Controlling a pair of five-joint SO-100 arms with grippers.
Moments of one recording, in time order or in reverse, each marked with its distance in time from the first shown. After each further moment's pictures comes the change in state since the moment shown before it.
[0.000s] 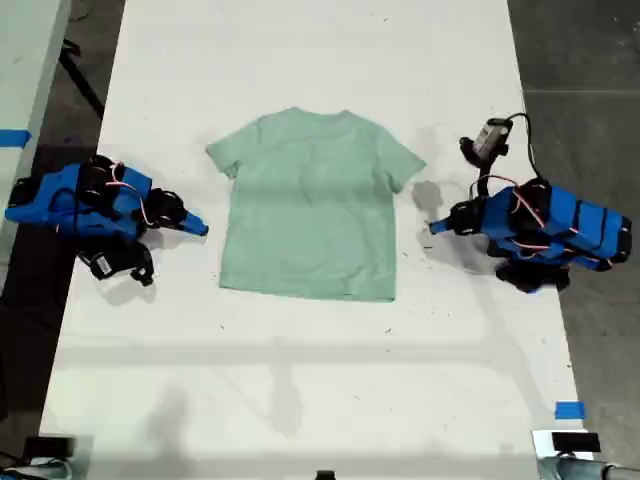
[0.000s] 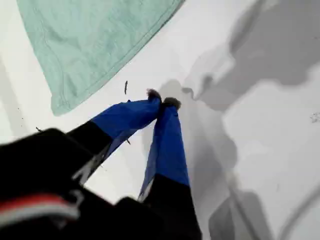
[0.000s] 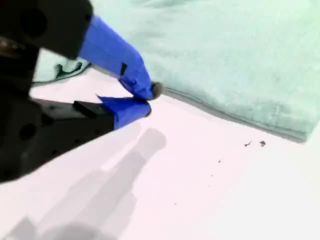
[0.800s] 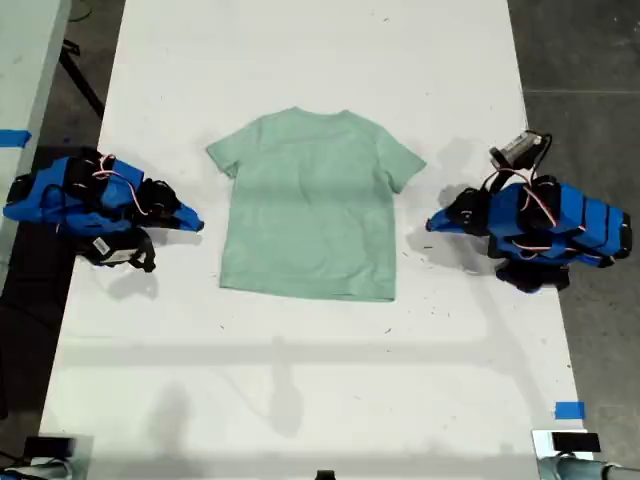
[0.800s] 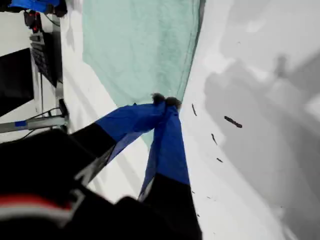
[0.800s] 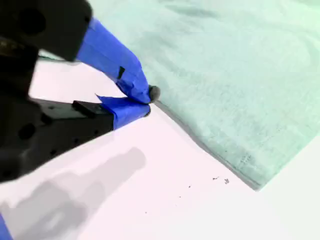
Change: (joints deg) arm 0 1.1 -3.7 -9.7 1.9 -16.7; arm 1 -4.0 -1.1 -7.1 -2.8 40.5
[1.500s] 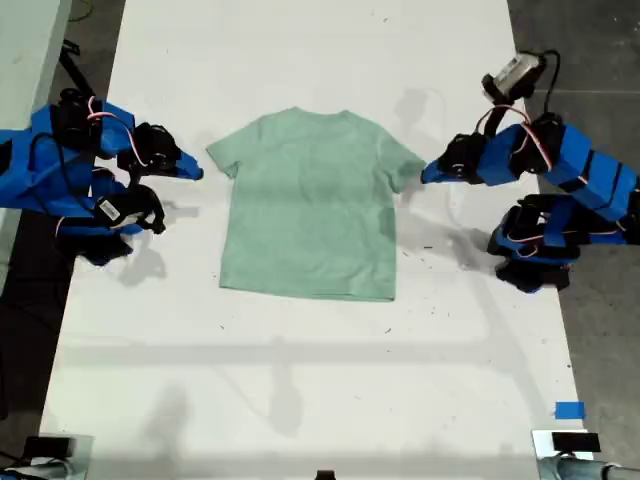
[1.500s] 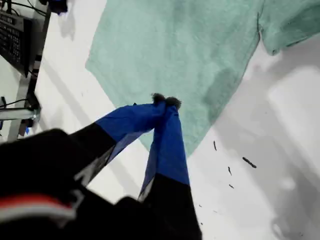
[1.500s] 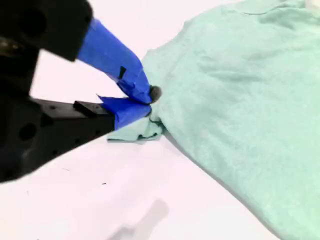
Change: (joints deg) arm 0 -18.0 -44.3 -43.6 5.4 20.6; arm 1 10.7 -50.1 -50.3 5.4 -22.8
